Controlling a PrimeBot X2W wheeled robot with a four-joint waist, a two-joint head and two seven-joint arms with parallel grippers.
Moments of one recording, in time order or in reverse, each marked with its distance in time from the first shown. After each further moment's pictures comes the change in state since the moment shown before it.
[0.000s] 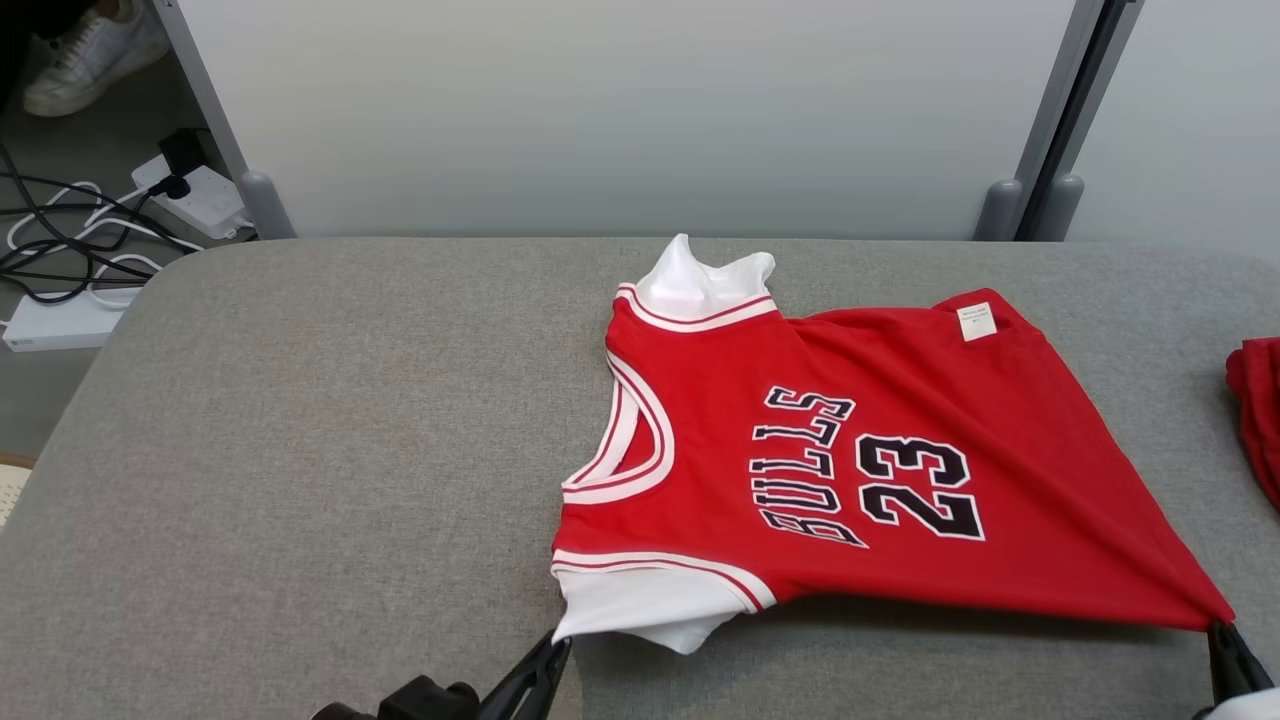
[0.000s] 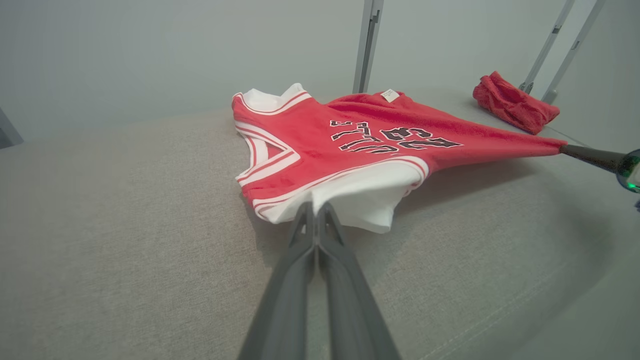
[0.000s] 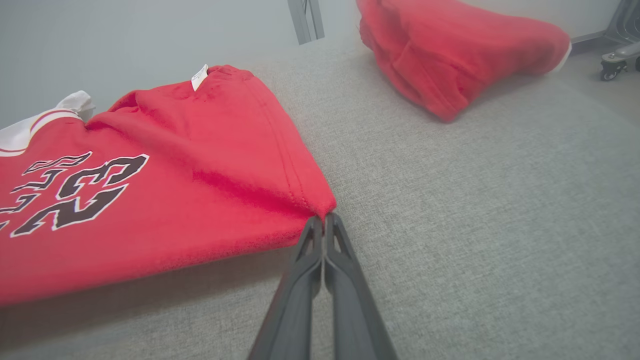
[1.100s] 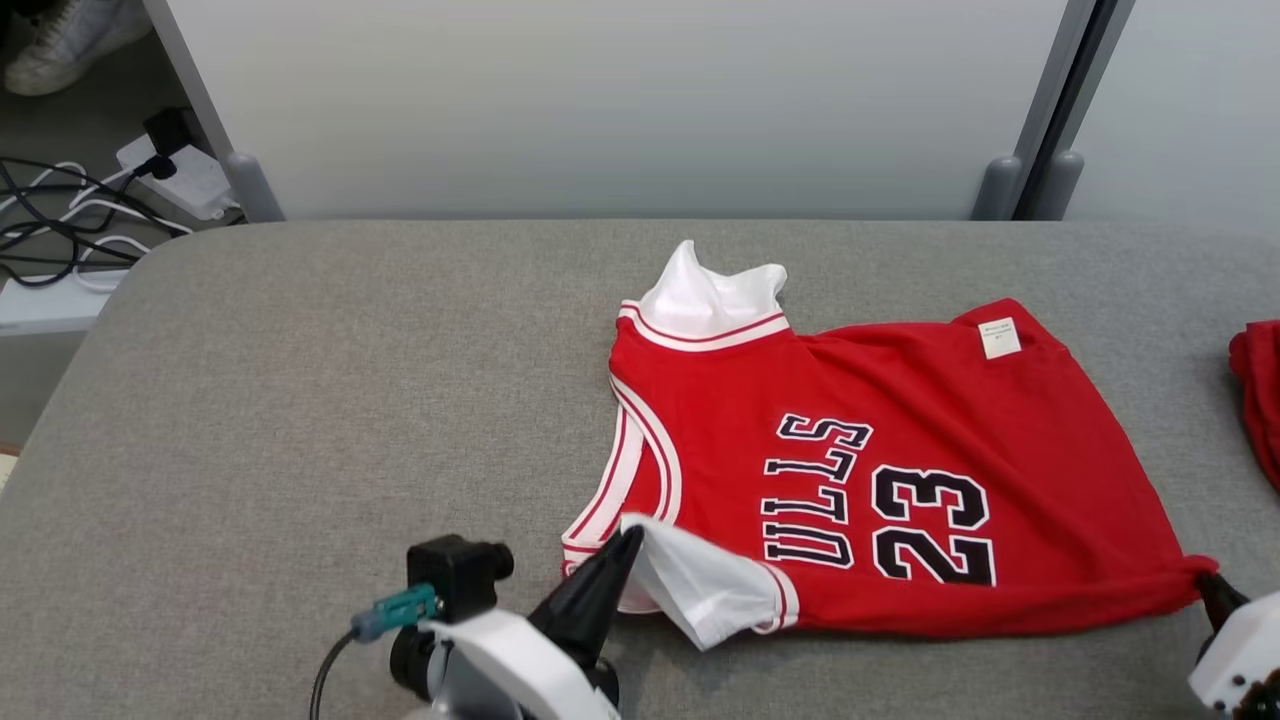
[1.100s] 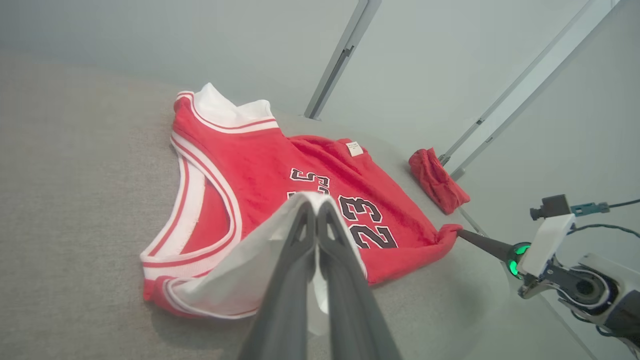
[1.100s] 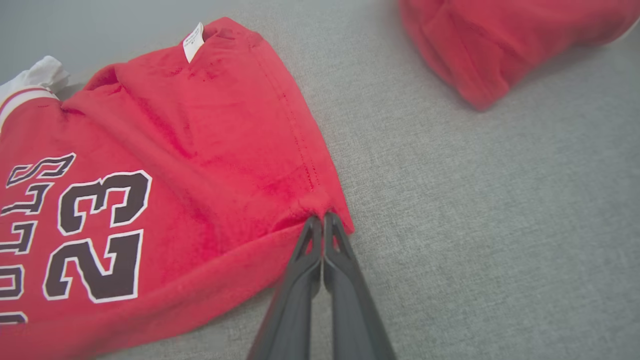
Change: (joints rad) left arm -0.189 -0.181 0.038 0.141 -0.341 -0.135 0.097; right arm -0.062 -0.072 0.005 -0.118 0.043 0.000 0.382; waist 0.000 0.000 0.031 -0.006
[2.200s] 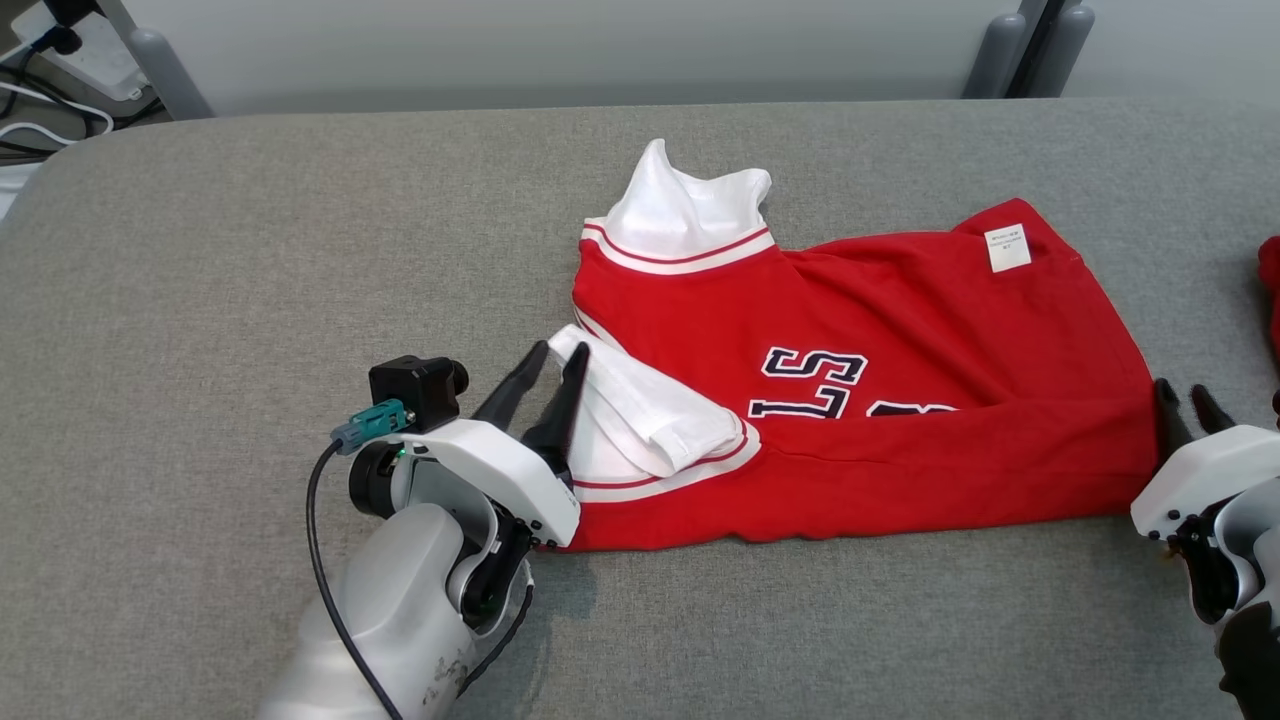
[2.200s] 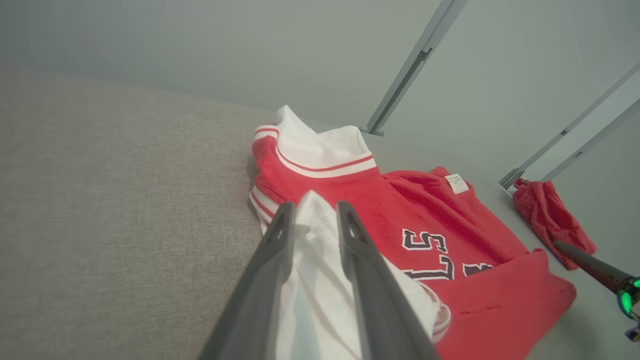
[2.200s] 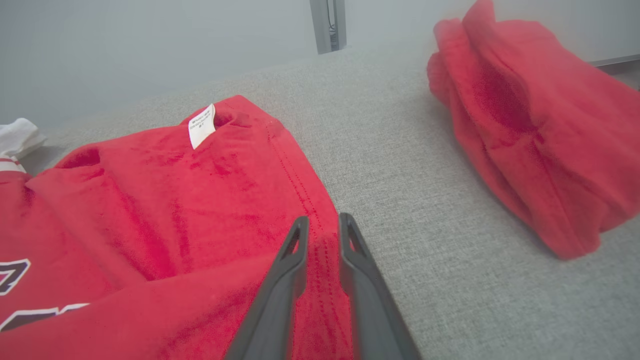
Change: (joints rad) left arm -0.504 -0.100 -0.049 0.702 -0.064 -0.097 -0.262; right arm -0.431 0.044 0.168 0.393 -0.056 0.000 -0.328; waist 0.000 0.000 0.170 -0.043
